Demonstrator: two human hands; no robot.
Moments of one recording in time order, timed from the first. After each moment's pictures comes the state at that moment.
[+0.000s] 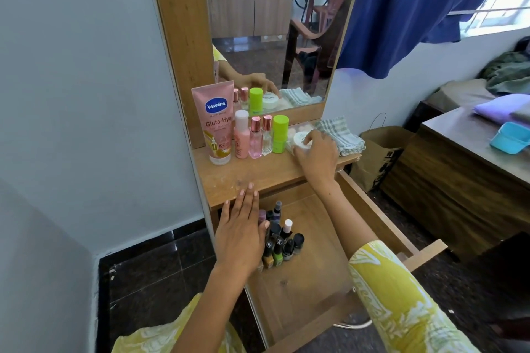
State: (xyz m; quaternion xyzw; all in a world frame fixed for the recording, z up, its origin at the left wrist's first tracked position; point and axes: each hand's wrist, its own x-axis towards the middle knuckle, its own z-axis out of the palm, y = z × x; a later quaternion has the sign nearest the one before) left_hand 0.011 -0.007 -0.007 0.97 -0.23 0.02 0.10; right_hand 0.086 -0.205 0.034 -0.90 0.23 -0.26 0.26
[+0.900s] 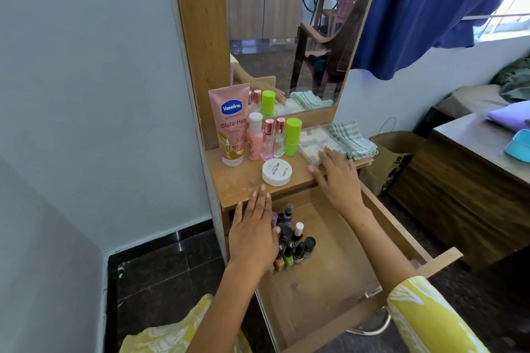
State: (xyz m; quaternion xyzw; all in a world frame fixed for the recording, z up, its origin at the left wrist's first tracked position) left_hand 0.014 -0.008 -0.003 0.97 -0.23 -0.02 0.10; right_hand 0.049 -0.224 0.009 -0.97 0.11 -0.16 0.11
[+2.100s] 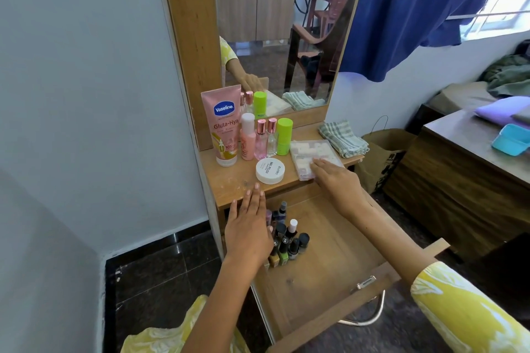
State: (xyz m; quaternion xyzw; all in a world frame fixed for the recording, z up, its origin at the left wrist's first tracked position) left_hand 0.013 -0.010 0.007 0.97 -0.23 -0.04 0.07; right_hand 0.018 -0.232 0.024 -0.99 -0.04 -0.17 0.00
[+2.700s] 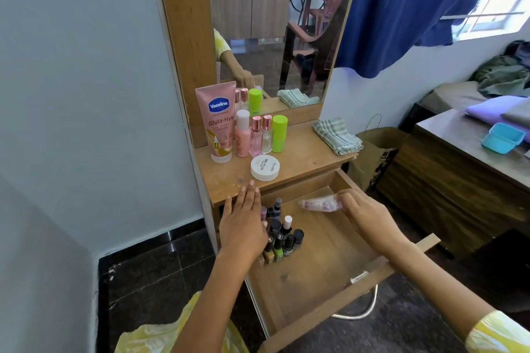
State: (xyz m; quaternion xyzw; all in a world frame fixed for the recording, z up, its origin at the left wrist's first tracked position) left_hand 0.014 -0.011 0.011 0.97 -0.23 -0.06 0.06; right_hand -0.059 -0.267 0.001 -0.99 -0.07 -0.15 0.00
